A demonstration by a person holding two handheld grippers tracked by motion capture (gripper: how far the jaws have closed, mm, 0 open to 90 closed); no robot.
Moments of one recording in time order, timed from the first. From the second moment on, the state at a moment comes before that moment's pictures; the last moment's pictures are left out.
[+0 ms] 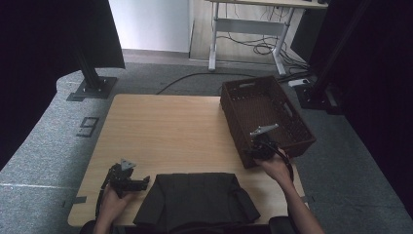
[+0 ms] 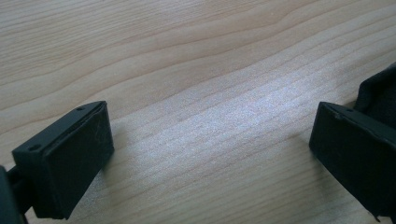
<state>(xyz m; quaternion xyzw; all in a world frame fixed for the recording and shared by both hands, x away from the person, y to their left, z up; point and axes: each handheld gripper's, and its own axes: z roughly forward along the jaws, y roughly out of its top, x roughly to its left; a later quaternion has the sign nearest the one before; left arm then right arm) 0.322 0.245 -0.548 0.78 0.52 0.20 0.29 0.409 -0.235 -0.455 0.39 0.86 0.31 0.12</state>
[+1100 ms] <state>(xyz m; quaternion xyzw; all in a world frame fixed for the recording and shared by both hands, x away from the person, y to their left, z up) 0.322 0.245 -0.548 0.78 0.52 0.20 0.29 0.400 -0.190 -0.455 0.34 0.88 0.32 0.10</state>
